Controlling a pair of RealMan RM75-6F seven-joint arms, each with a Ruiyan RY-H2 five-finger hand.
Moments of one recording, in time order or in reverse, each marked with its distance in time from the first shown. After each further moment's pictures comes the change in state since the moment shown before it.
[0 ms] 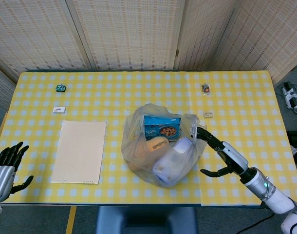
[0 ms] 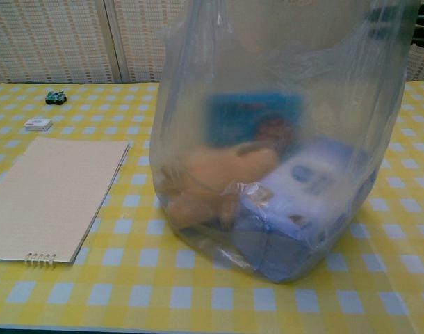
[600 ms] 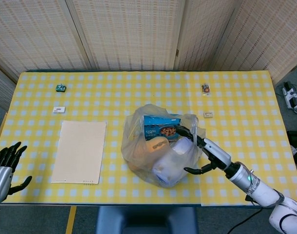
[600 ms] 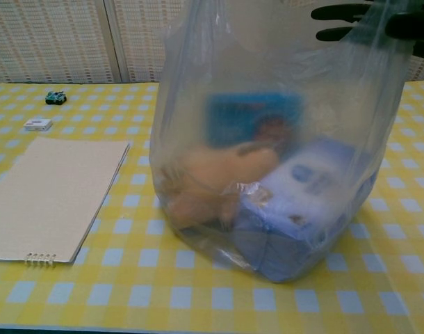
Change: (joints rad) left arm 0.010 0.014 0.003 -0.001 0.023 0.027 -0.032; right arm 0.106 0.016 0.039 -0.118 0.050 -0.152 -0.093
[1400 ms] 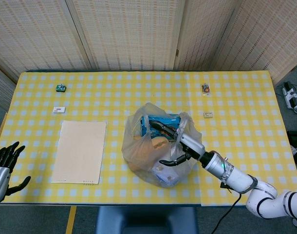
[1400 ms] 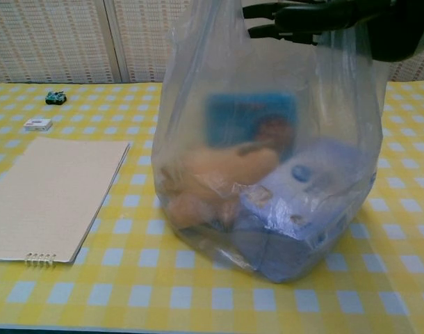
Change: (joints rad) left arm 0.007 0.016 0.002 -0.001 0.016 0.018 -0.038; right arm 0.162 -0.069 0.106 -0.043 0.115 -0.211 -0.068
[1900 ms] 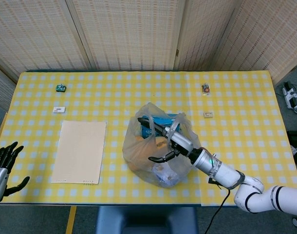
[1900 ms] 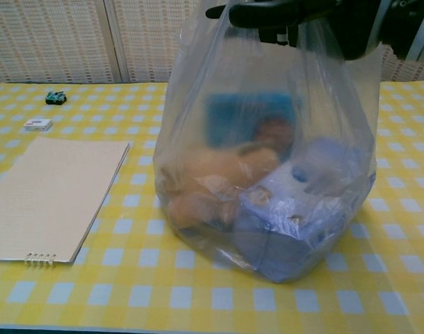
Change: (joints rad) left arm 0.005 0.008 0.003 0.007 0.013 0.013 -0.028; right arm 0.059 -0.065 0.056 0.012 0.073 -0.073 -0.027
